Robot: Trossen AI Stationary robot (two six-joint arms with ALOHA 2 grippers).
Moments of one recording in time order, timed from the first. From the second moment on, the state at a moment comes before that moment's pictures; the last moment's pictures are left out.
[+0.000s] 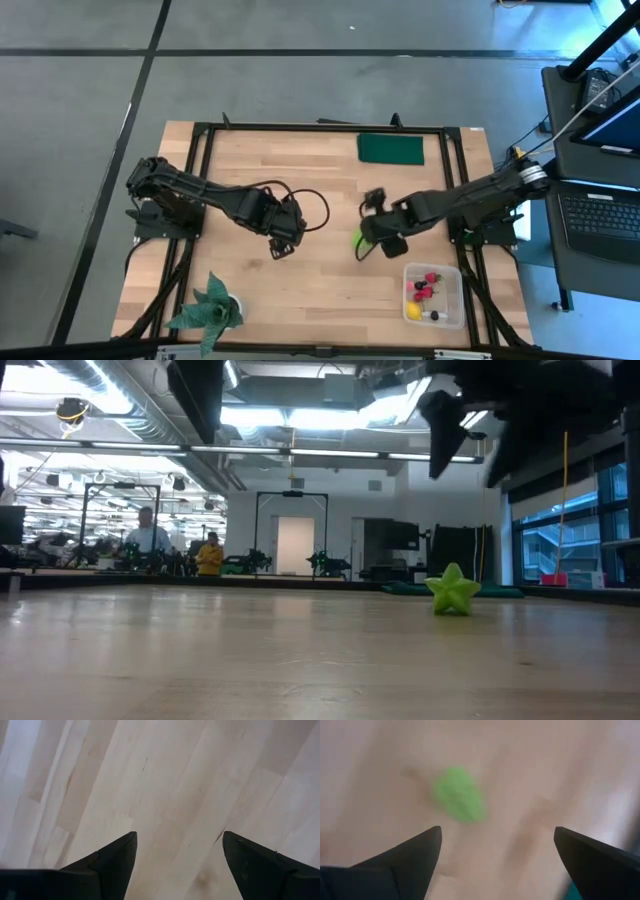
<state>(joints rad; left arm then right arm) -0.27 1.67 1.56 -1.31 -0.28 -0.70 0.29 1.53 1.22 -0.97 0.35 -0.18</state>
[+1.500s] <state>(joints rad) -0.35 1.67 1.56 -1.31 -0.33 -0.75 0.16 1.81 1.22 -0.84 0.06 -0.57</state>
